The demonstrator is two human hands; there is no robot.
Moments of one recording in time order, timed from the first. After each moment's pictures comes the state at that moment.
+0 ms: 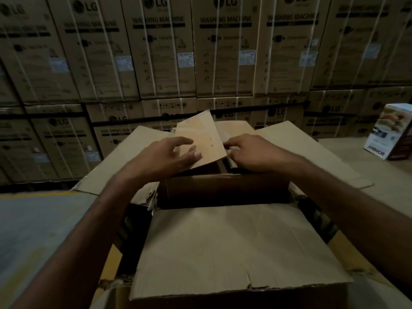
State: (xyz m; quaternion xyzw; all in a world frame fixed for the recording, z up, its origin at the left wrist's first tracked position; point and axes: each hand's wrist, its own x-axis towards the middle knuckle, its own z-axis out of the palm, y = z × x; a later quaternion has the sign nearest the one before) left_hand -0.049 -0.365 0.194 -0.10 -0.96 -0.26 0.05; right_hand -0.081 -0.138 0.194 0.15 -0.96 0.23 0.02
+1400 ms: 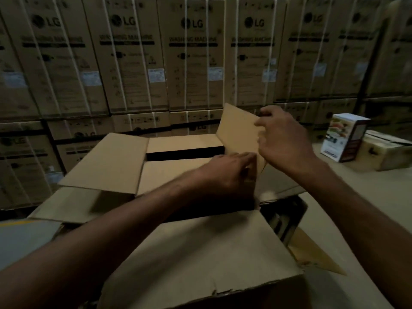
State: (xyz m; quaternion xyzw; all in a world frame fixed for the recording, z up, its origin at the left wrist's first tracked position) left_hand -0.058 -0.201 0.198 -0.40 -0.91 -0.06 0.04; right_hand -0.036 -0.045 0.225 -0.01 -0.94 0.06 0.34
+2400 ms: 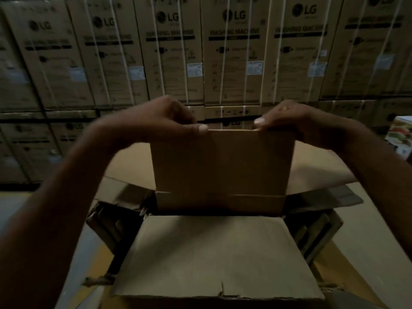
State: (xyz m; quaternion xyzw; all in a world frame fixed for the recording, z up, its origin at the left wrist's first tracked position) left_hand -0.015 -0.333 0.299 -0.19 -0.94 -0.27 0.01; right_hand -0.065 -0.033 0.275 0.30 -0.83 0.47 -0.08
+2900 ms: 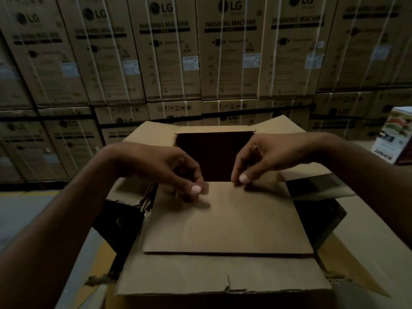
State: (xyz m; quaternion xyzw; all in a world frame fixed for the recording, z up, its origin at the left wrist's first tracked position) left_hand -0.035 -0.356 0.234 -0.26 -0.88 -0.26 -0.30; right_hand -0.069 -0.066 0.235 0.35 -0.87 0.25 -0.25
